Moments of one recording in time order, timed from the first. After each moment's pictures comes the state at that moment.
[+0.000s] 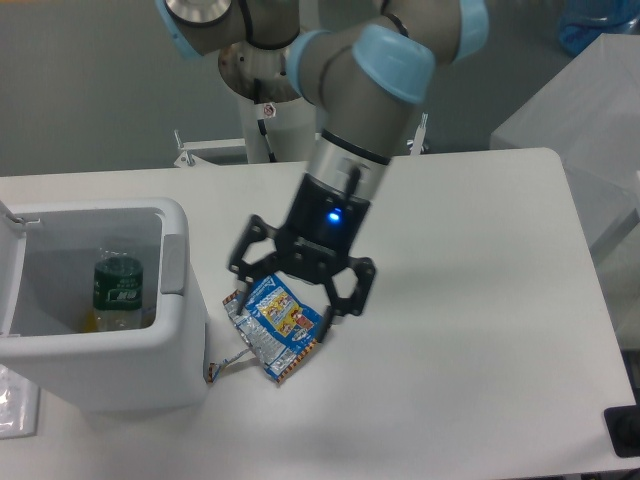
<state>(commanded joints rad) 2.54 -1.88 -1.58 -0.78 0.87 0.41</state>
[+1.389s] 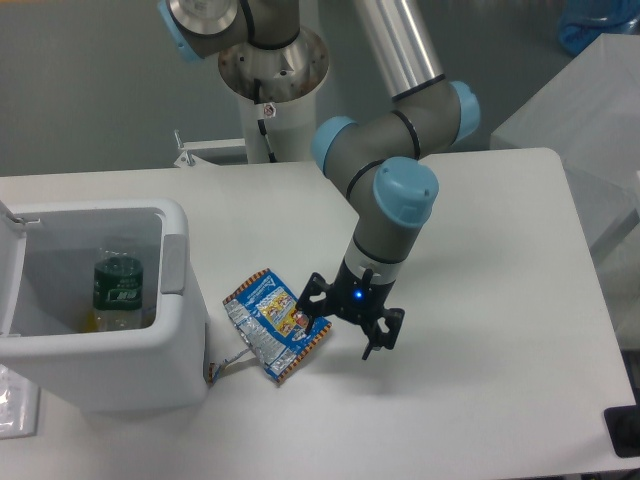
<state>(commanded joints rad) 2.51 -2.02 -1.77 -0.78 1.18 0.86</state>
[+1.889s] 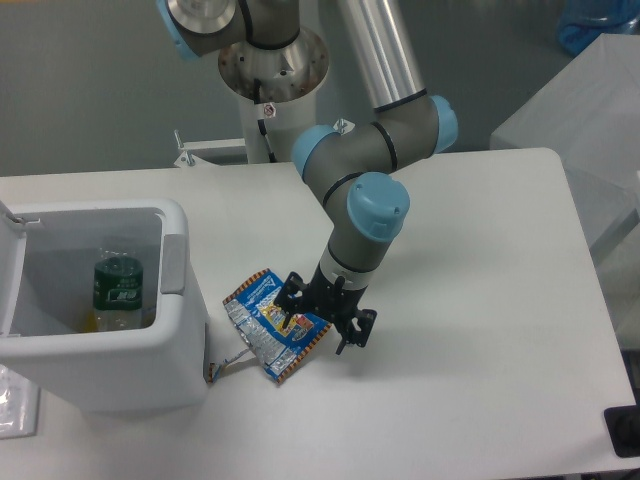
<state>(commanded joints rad) 2.47 -2.03 -1.82 -0.78 1.25 0.88</state>
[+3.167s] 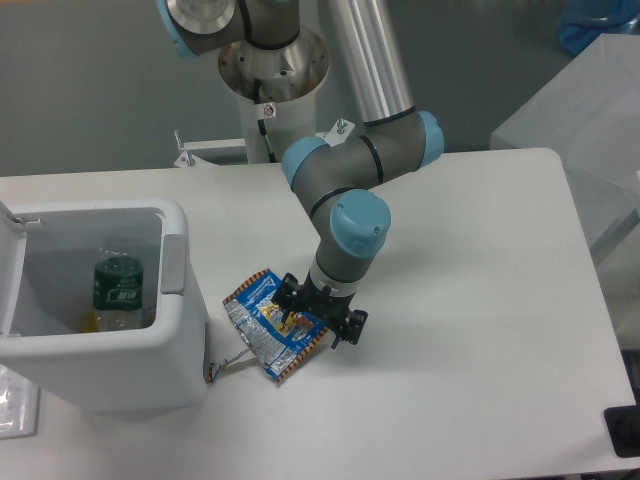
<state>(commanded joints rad) 2.45 -2.06 -1.84 -0.78 1.31 0.89</state>
